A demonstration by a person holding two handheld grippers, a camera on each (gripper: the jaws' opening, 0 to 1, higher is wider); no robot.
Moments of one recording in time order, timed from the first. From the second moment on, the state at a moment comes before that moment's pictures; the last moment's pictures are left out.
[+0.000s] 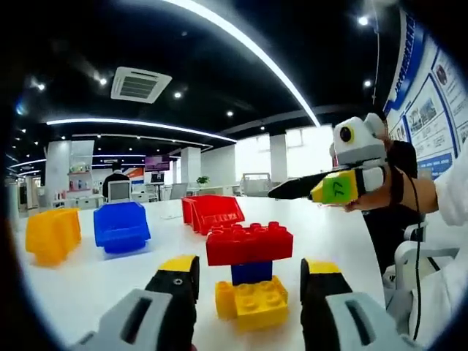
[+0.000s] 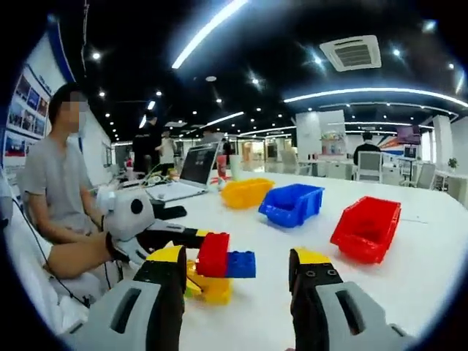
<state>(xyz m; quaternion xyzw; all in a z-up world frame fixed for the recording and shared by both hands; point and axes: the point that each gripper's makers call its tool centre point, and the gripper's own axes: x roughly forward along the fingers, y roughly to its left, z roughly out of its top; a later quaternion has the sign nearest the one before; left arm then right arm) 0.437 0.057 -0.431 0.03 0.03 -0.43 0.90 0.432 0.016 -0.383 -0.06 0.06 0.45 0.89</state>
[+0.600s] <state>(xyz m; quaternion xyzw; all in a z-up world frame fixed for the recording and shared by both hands) 0.439 0.061 -0.435 0.04 0.03 -0.42 0.91 0.432 0.064 -0.409 -0.08 0.09 0.48 0.87</state>
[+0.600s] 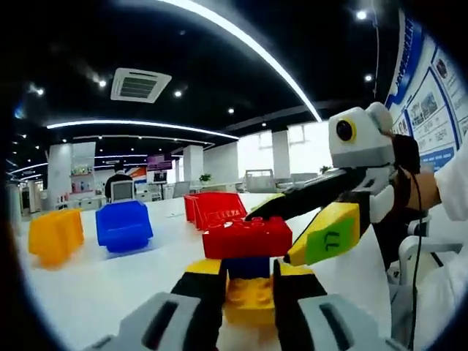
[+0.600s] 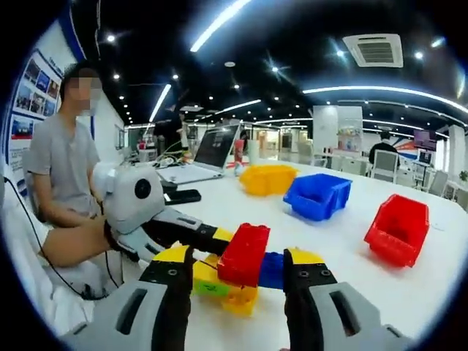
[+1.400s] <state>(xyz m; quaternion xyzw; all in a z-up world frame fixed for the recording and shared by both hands) 0.433 0.057 -0.436 0.06 0.02 -0.43 0.90 0.439 0.065 -0.407 -0.03 0.14 0.45 0.88</state>
